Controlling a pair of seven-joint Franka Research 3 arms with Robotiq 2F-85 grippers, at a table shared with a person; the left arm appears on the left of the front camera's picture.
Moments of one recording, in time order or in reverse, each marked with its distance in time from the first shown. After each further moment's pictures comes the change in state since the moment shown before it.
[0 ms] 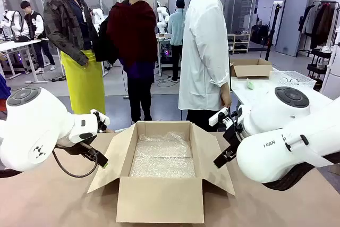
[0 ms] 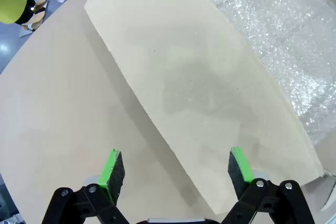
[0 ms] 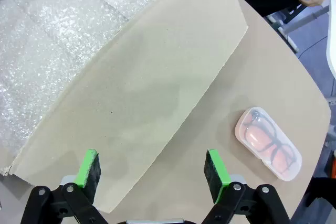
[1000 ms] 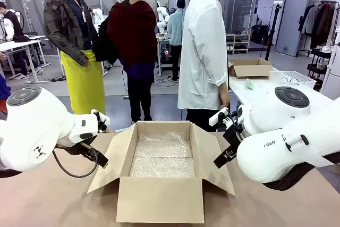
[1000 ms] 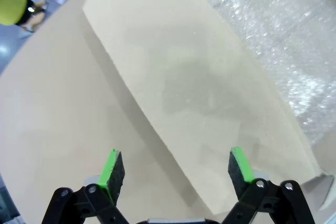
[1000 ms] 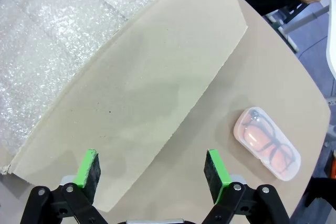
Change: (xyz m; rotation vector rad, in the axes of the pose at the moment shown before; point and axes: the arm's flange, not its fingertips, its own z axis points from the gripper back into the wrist) left arm 0.003 -0.004 0.005 -0.009 -0.011 -0.016; right arm 0.002 -0.003 0.006 -0.005 0.001 0.001
